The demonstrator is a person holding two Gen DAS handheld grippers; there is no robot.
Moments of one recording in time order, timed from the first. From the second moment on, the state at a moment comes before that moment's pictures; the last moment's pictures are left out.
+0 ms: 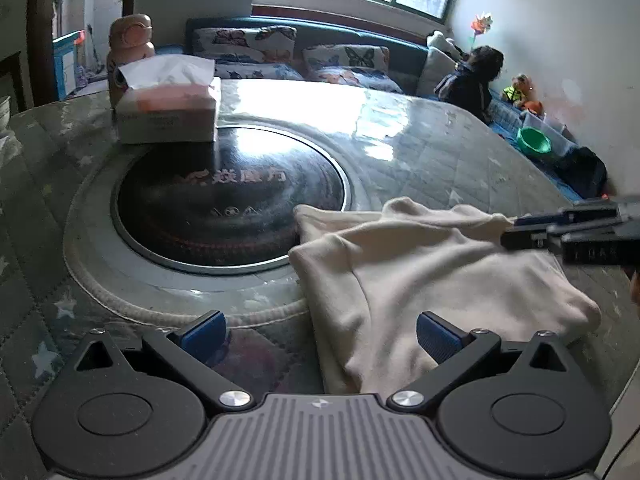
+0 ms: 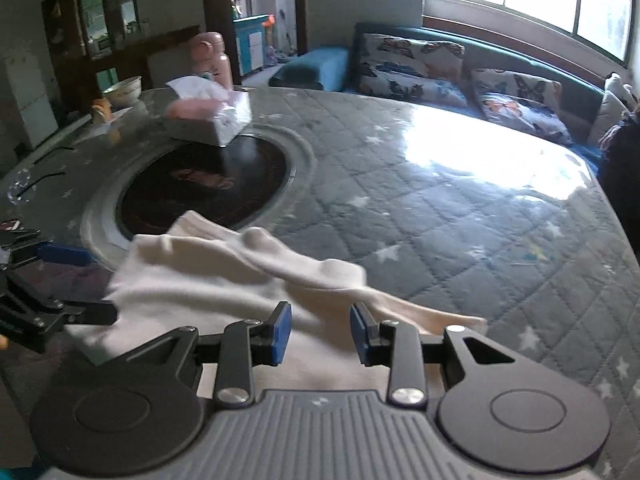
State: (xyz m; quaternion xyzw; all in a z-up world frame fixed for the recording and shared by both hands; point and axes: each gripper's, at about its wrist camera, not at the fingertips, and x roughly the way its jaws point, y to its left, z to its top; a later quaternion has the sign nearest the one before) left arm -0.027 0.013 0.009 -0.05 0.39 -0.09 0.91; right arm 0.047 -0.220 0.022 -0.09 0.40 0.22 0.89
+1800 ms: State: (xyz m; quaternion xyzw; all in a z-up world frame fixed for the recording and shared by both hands) left arm 0.001 0.026 0.007 -0.32 0.45 -0.06 0.83; right arm -0.001 -0.128 0.046 -0.07 0.40 0.41 0.82
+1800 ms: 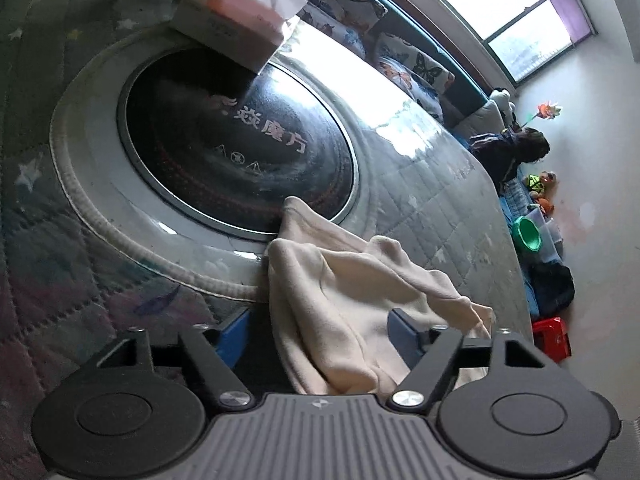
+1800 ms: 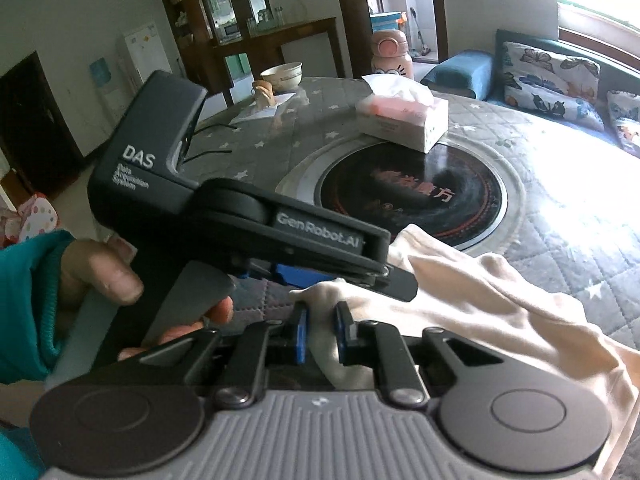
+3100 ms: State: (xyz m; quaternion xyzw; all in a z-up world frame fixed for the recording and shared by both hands) left arm 0.007 0.003 0.003 -0.22 0.45 -0.08 0.86; right arm 0.040 -0.292 -0.004 0.03 0.42 0.14 0.90
